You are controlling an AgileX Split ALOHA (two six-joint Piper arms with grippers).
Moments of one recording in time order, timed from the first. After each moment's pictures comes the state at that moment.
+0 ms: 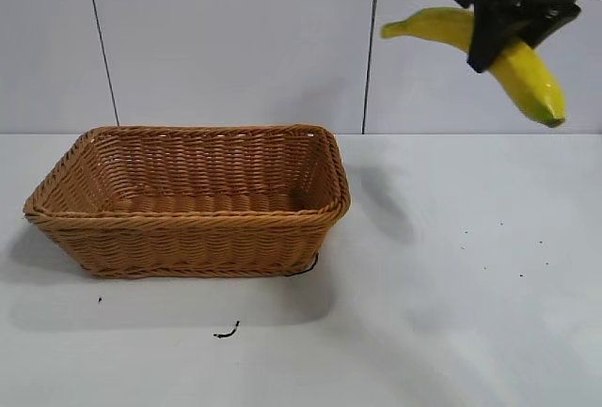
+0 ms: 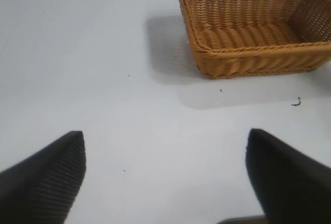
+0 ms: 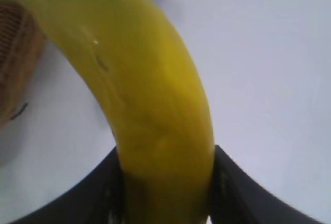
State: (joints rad) left arm -0.04 -0.01 -0.50 -0.02 1.07 0.03; right arm 0.37 2.02 -1.91 0.07 1.06 -0.27
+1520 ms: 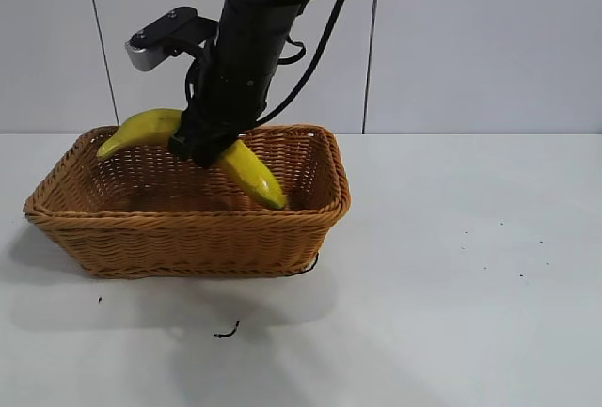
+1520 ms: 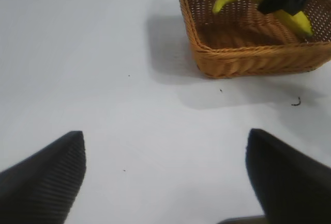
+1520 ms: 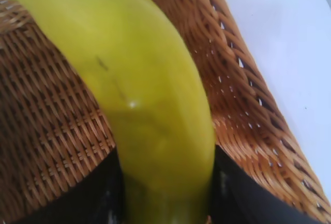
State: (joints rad) left arm -0.04 -0.01 -0.50 -0.02 1.07 0.03; right arm 0.63 2.39 -2.07 0.02 0.81 -0.45
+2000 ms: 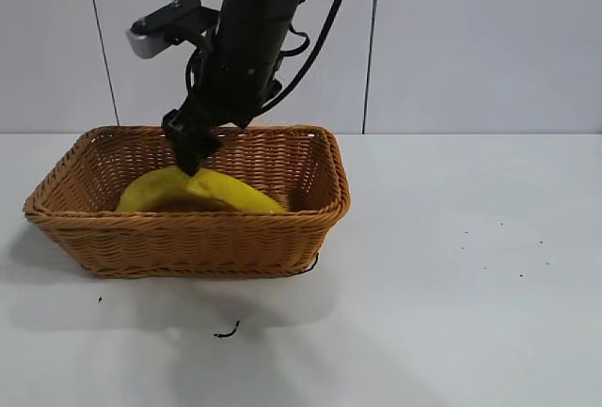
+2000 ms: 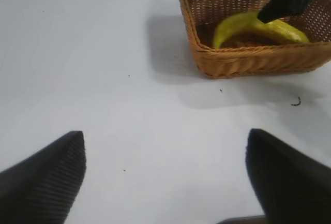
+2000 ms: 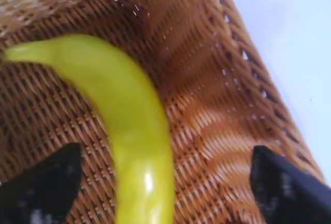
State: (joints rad) left arm -0.04 -0.01 -0.50 -0.02 1.07 0.03; right arm 0.59 2.25 -2.09 -0.06 0.94 -0.19
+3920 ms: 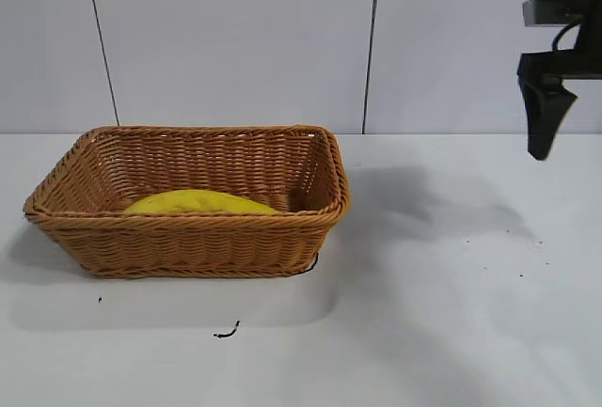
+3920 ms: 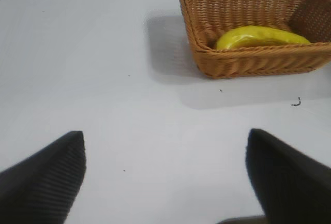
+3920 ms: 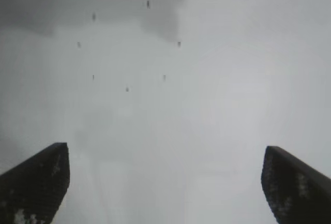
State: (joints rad) left arm -0.04 -0.01 -0.50 -0.02 1.07 0.03; right arm -0.02 1.56 -1.05 0.01 1.22 -0.03
